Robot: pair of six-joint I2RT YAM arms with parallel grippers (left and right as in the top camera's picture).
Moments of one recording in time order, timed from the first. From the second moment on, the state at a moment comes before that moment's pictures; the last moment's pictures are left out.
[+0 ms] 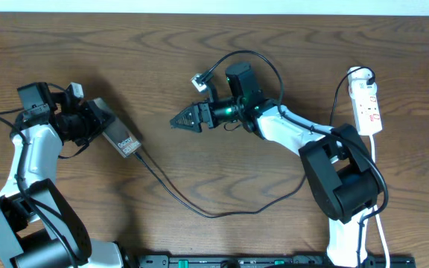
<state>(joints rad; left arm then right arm) 0.41 1.64 1.03 -0.56 0.63 -0.30 0.53 2.08 1.28 0.13 -1.00 0.50</state>
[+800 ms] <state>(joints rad) 0.30 1.64 0.92 -0.48 0.39 -0.45 0.51 2.08 1.28 0.07 -0.90 0.50</state>
